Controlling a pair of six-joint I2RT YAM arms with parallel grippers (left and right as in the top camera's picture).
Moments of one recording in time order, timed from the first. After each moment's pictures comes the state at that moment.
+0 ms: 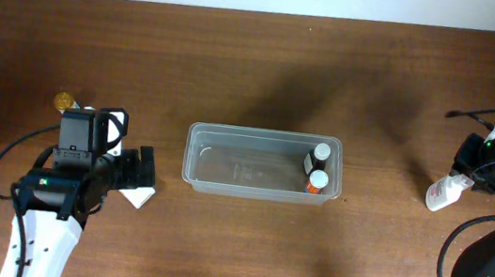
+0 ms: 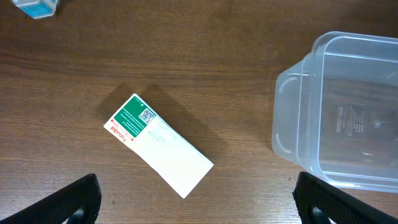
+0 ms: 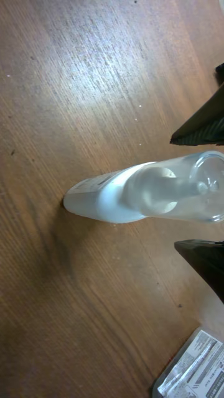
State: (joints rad) left arm -0.03 1.10 0.93 -0.87 0.02 -0.13; right arm -0.47 1.83 1.60 -1.33 -0.02 0.13
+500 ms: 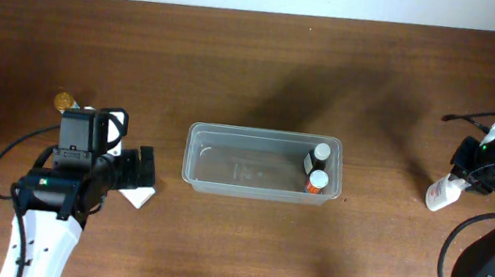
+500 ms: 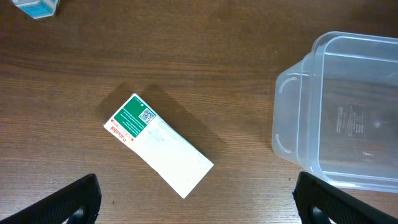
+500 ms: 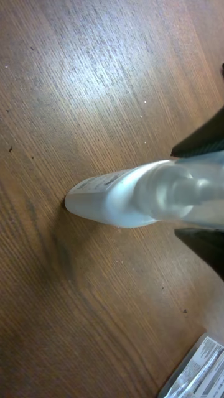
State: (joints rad) left arm -0.03 1.10 0.93 -0.87 0.02 -0.13; right arm -0.47 1.83 1.55 -1.30 -0.02 0.13
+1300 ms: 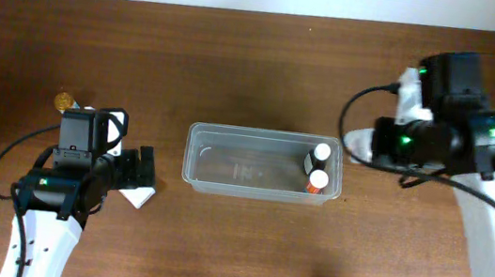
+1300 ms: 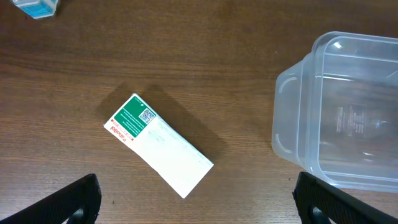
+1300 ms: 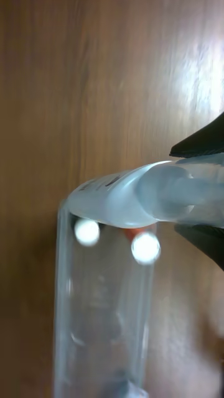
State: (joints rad) left arm -0.03 1.10 0.93 -0.87 0.02 -0.13; right arm 0.17 1.46 1.72 -1.47 -0.07 0.17
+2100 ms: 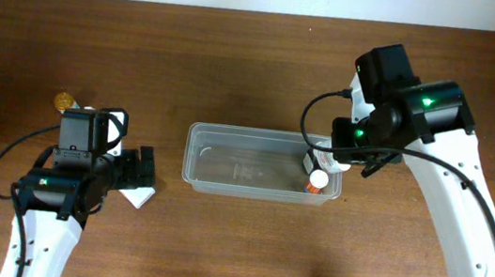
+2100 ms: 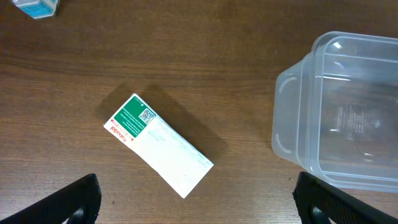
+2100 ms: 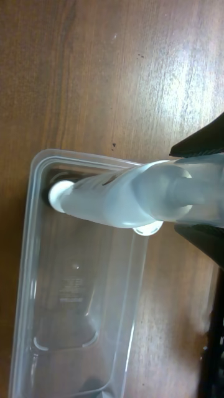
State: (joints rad) left arm -0.03 1.10 0.93 -0.87 0.02 -0.13; right arm 0.29 1.59 1.68 -1.45 -0.07 0.24
